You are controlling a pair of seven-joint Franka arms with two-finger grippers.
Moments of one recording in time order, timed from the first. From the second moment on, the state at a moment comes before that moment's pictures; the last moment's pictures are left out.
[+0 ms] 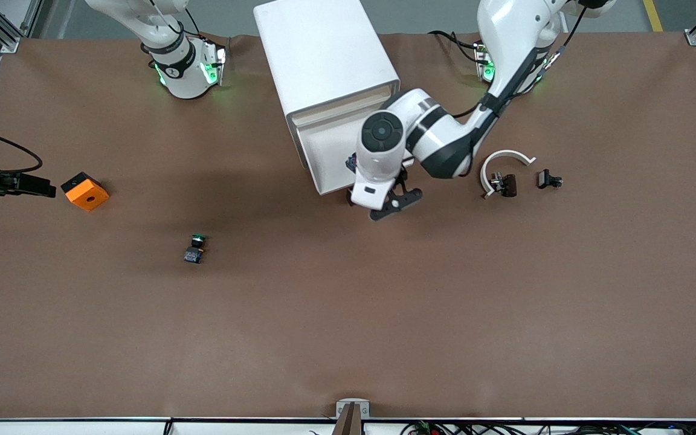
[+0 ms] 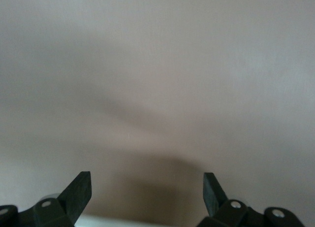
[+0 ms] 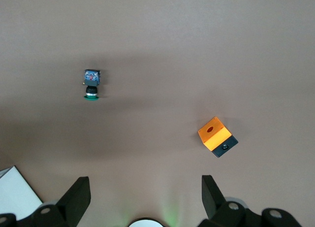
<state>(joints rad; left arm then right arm) -0.45 0.55 -0.41 -1.66 0.14 2.07 -1.33 -0.04 0.26 -0.06 -1.34 -0.02 1.39 -0.06</state>
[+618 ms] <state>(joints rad) -0.45 0.55 -0.54 -1.70 0.06 2.07 -1.51 -0.05 0.24 -0.06 -1.26 -0.01 1.35 -0.06</state>
